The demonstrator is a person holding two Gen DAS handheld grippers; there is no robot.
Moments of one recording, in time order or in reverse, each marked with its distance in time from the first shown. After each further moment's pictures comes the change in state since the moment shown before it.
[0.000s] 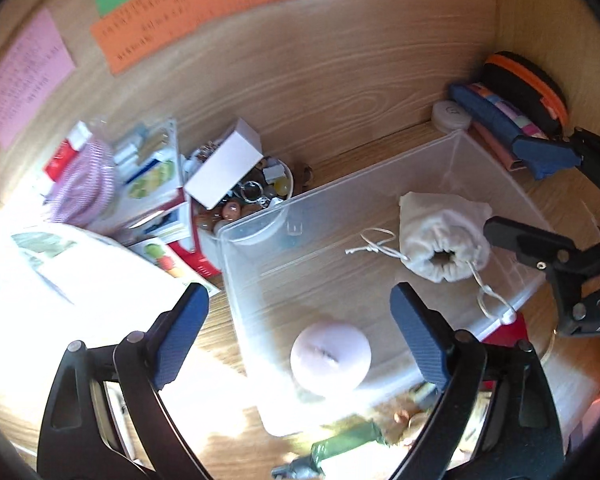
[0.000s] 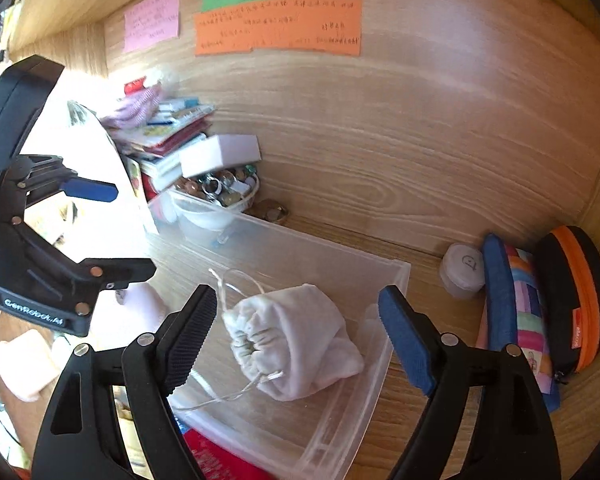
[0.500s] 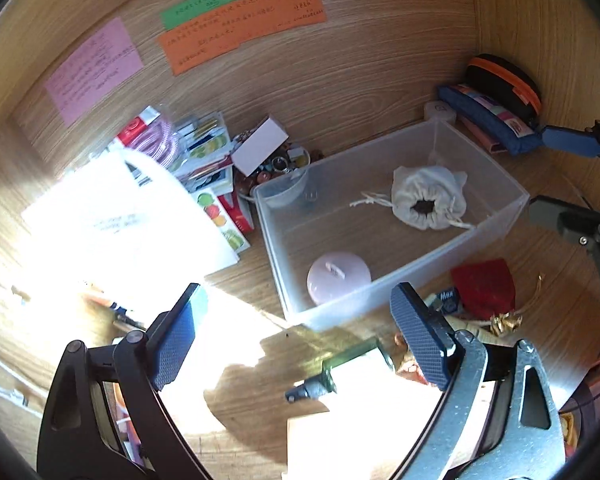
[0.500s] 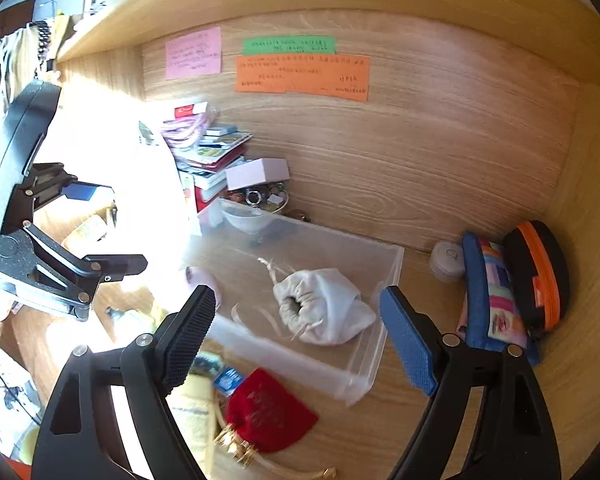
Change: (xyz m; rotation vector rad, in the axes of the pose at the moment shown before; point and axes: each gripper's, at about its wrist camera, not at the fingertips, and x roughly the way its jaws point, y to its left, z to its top) left arm -0.071 -0.003 -0.066 -0.025 -0.060 0.071; right arm -0.090 0.029 -0.031 -0.004 -0.069 -0.007
